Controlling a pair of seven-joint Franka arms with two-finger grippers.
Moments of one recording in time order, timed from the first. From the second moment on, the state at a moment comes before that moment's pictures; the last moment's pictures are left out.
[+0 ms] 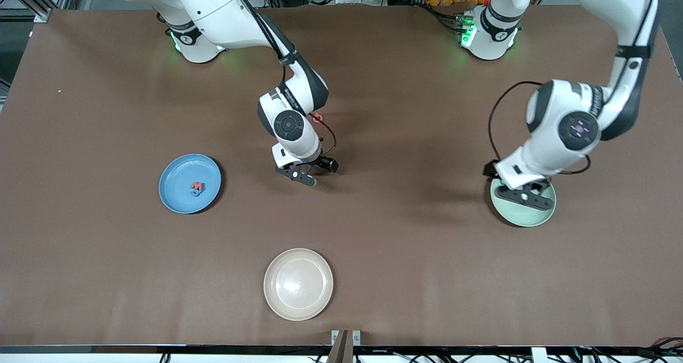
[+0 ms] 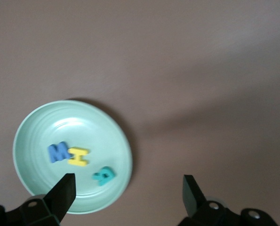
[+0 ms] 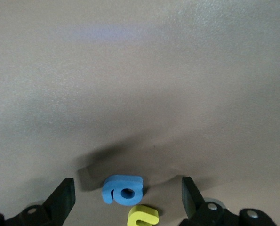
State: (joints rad) left arm -0.10 0.24 -0.16 -1.99 0.13 2.23 -0.01; right arm 0.75 0.67 -0.04 -1.80 0.25 2.44 0.96
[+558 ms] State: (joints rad) left arm -0.28 0.21 -0.25 -1.98 0.13 2.23 -0.38; right arm 0.75 0.67 -0.03 -1.80 0.25 2.45 0.98
